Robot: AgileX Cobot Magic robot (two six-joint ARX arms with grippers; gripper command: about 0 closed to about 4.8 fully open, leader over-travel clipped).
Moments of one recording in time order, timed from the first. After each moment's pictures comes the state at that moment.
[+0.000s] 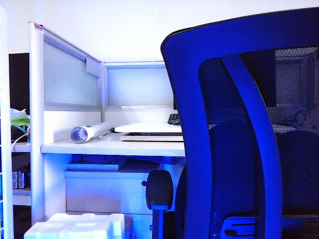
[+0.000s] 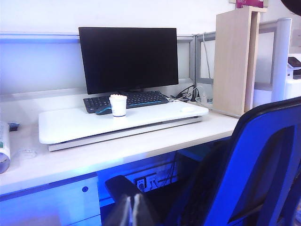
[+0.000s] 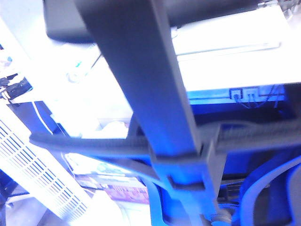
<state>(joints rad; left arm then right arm) -0.04 0.00 0.01 0.26 0.54 -0.09 0.08 0.13 0.88 -0.94 -0.18 0.27</state>
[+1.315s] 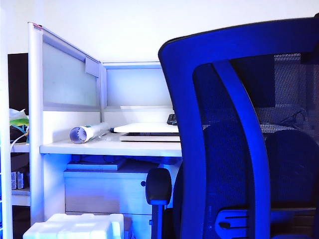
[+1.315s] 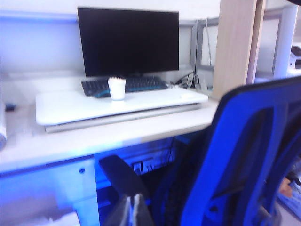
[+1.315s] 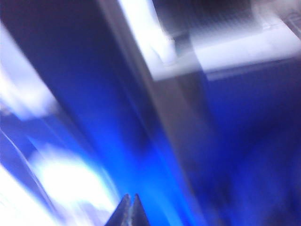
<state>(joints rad) -0.04 0.00 0.01 0.19 0.54 -0.08 0.08 0.01 0.16 -0.28 -0.12 0.29</state>
